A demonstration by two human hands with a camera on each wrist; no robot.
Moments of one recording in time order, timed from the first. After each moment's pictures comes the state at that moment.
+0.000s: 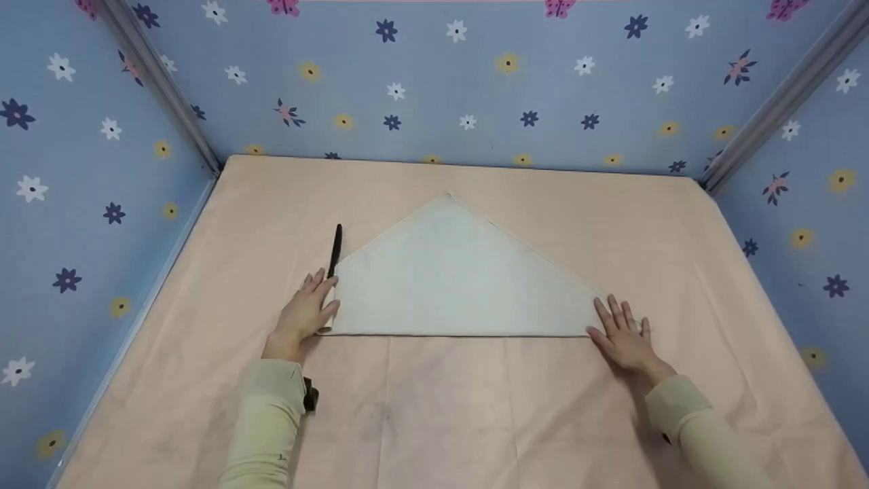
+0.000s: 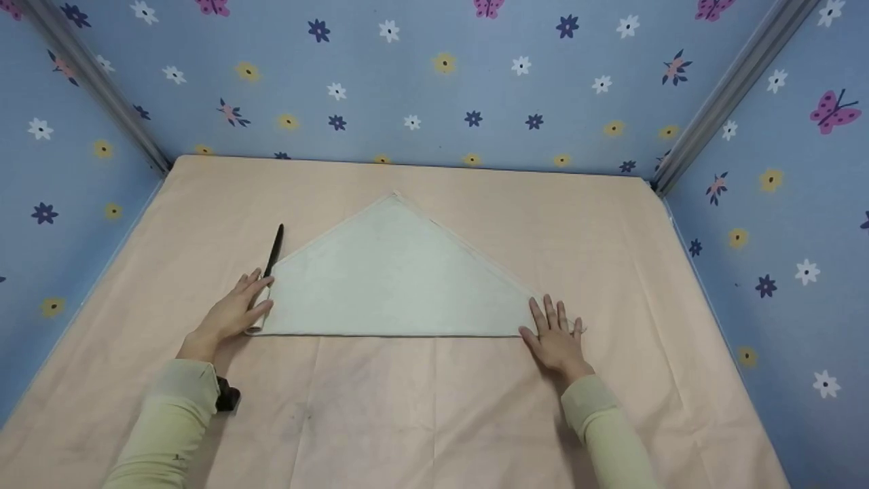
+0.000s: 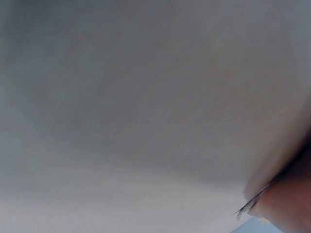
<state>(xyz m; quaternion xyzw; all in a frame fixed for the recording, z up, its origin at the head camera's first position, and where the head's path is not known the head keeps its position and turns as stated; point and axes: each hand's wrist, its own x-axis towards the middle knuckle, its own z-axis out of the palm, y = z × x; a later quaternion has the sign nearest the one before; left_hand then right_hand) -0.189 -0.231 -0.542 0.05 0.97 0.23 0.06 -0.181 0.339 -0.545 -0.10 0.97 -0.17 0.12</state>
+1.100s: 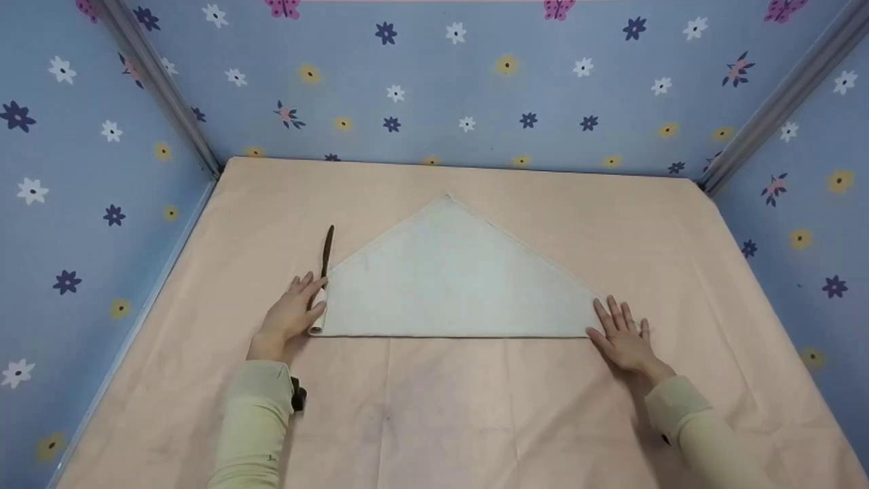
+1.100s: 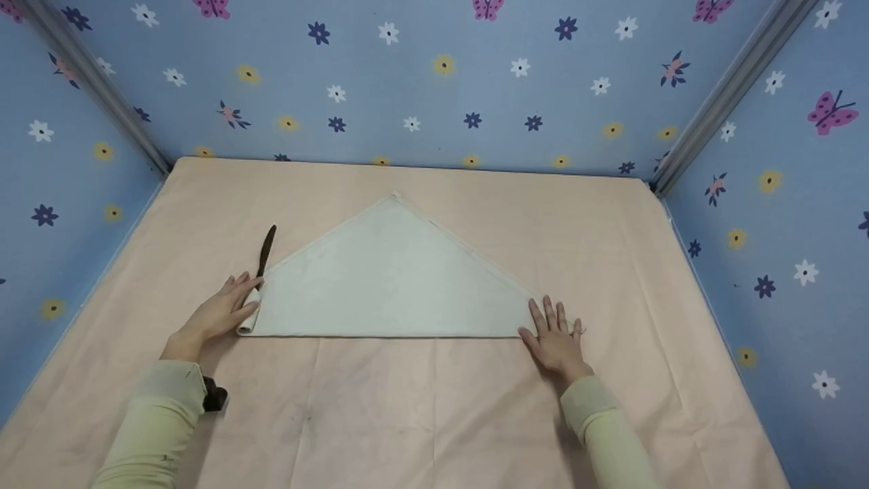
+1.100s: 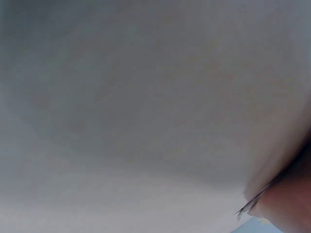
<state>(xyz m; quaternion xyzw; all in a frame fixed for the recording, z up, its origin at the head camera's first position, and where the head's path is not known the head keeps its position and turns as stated) -0.188 -0.250 -0.536 0.05 0.97 0.24 0.08 -0.180 0.340 -0.547 -0.11 0.97 -0.18 0.12</state>
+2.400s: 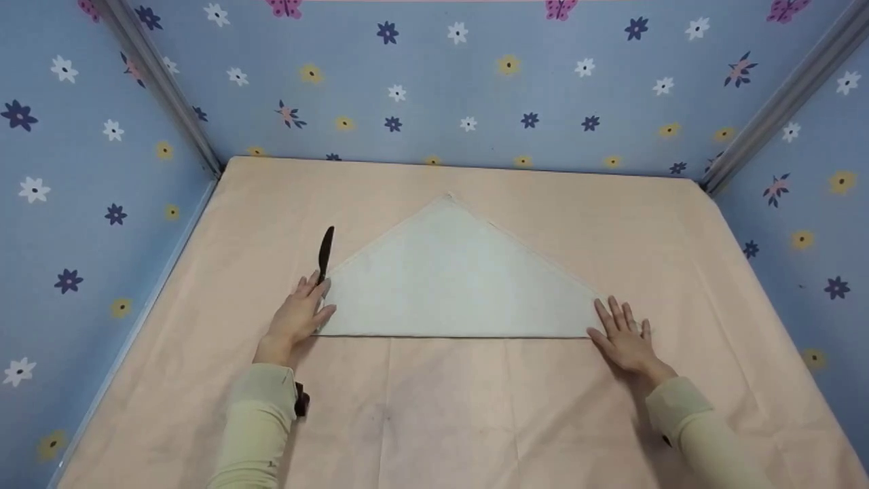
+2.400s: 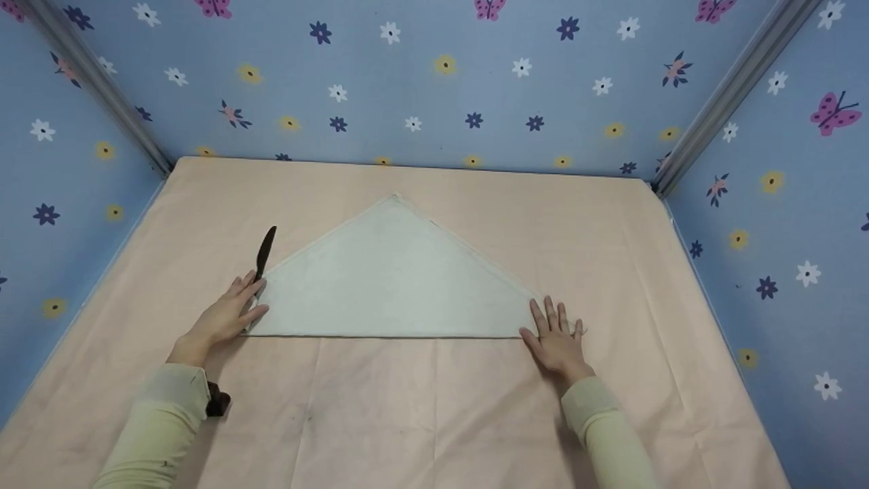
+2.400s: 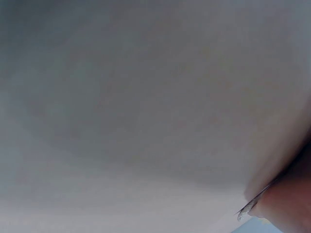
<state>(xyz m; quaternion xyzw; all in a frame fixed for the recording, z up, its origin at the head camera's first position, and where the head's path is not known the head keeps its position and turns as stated) -0.182 -0.240 -0.540 0.07 0.97 0.21 0.04 -0.181 0.340 -0.547 -0.10 0.97 -0.17 0.12</state>
